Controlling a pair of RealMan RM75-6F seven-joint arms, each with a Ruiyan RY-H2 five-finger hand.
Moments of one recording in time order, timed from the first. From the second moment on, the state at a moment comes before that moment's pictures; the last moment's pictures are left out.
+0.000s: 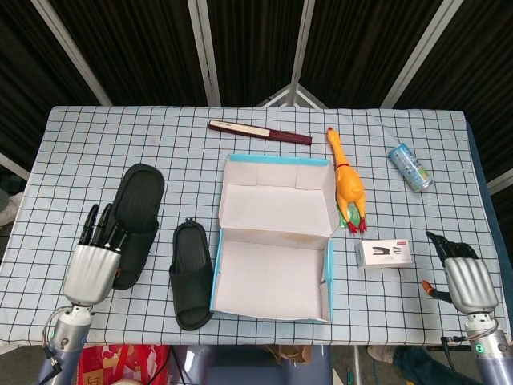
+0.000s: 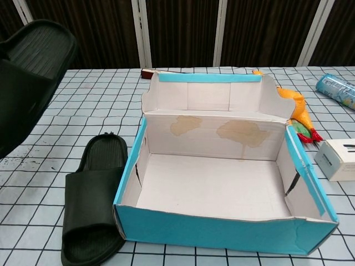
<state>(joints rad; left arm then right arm) -0.24 -1.42 -0.11 -1.69 1.76 1.51 0.85 0.14 -1.13 0.06 -1.59 -1.42 1.35 -0.08</state>
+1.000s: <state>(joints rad) -0.86 -1.31 -0.21 -1.74 2.17 0.88 1.06 0.16 -1.13 0.06 -1.58 -1.40 1.32 -0.07</state>
